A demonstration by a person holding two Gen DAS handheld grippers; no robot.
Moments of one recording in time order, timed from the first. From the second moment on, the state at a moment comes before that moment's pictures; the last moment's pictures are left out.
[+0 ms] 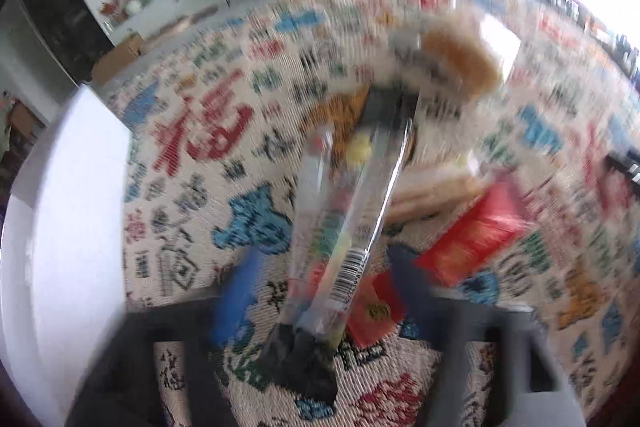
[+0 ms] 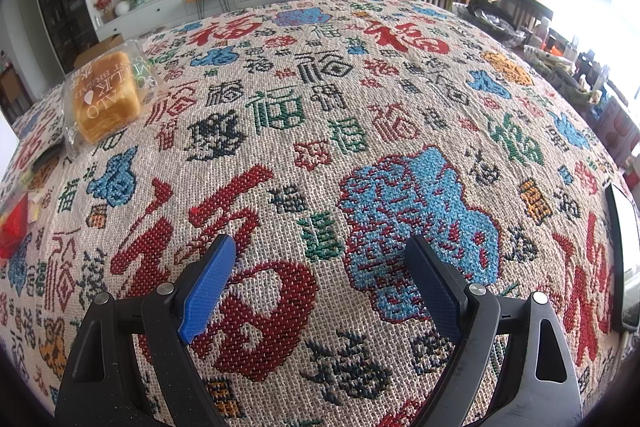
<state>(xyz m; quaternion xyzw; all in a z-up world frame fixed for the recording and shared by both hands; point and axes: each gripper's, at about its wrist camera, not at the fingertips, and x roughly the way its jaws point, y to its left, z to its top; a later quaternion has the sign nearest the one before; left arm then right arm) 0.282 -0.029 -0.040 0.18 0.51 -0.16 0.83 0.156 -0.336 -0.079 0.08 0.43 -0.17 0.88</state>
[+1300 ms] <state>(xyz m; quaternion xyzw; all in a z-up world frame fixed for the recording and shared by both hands) 0.150 0.097 -0.072 0.03 0.46 -0.06 0.88 0.156 -0.336 -0.080 0.08 0.43 -0.17 0.88</state>
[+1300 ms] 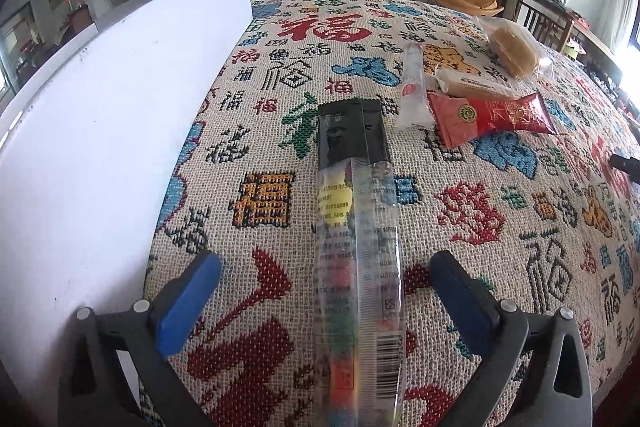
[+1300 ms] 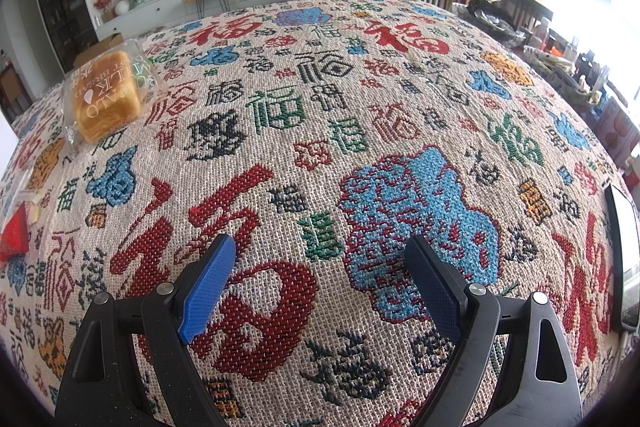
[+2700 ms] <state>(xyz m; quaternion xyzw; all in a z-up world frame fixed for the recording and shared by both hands) 0.147 0.097 -0.071 0.03 0.46 -0.06 0.88 0.156 -0.336 -0.080 0.08 0.43 -0.17 0.88</state>
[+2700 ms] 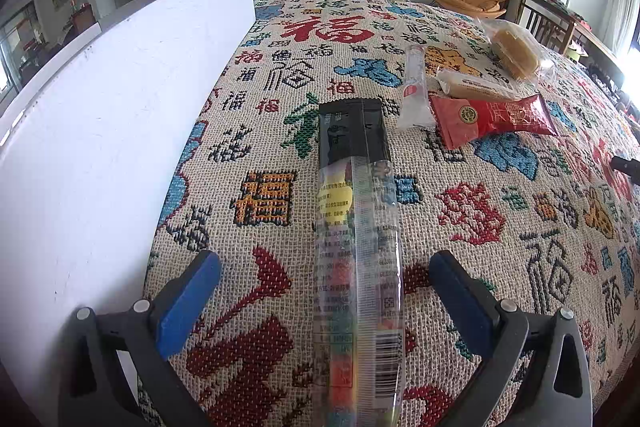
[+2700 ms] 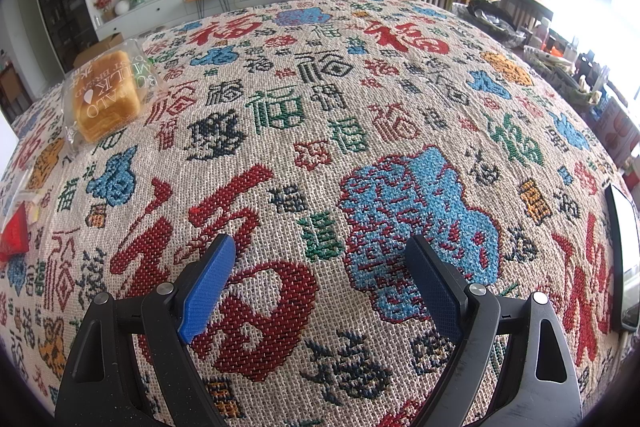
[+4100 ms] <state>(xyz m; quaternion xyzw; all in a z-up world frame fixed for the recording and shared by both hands) 0.121 0.126 -0.048 -0.09 0.47 -0.15 0.86 0.252 -0.029 -0.067 -0.33 0.51 0.21 0.76</state>
